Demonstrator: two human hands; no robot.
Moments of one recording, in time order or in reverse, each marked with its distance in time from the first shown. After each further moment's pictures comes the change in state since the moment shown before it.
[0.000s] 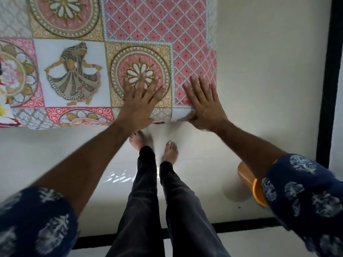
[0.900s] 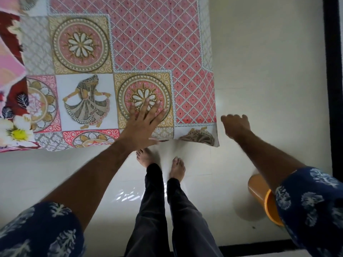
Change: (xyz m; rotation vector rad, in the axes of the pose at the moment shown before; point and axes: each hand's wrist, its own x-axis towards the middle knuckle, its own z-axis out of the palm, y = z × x) left_hand -0.006 -0.012 -0.008 -0.043 -0.028 0.041; right_hand -0.021 0.061 -0.022 -0.110 -0.547 0.460
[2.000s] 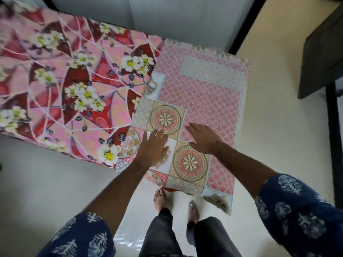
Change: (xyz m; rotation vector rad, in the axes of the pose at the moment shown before) left_hand -0.100 -0.142 -0.206 -0.231 0.017 -0.538; right_hand -0.054 -0.180 -0.352 -0.056 0.368 -0.725
